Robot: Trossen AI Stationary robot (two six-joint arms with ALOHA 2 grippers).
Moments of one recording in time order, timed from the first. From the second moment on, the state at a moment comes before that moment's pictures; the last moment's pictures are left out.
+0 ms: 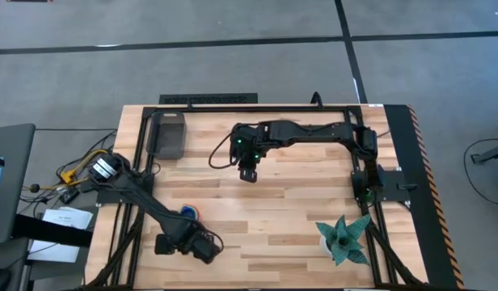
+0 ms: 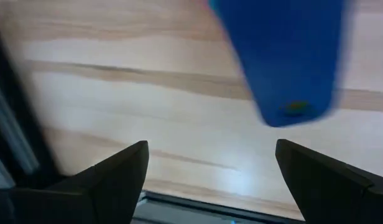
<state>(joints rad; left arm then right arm) -0.64 1.80 1.26 -0.90 0.24 -2.31 -0.14 2.02 1.79 -0.79 -0.22 0.03</state>
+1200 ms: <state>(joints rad) -0.55 1.78 1.19 -0.93 0.06 -2.31 -0.12 2.02 1.79 -0.81 -0.21 0.08</state>
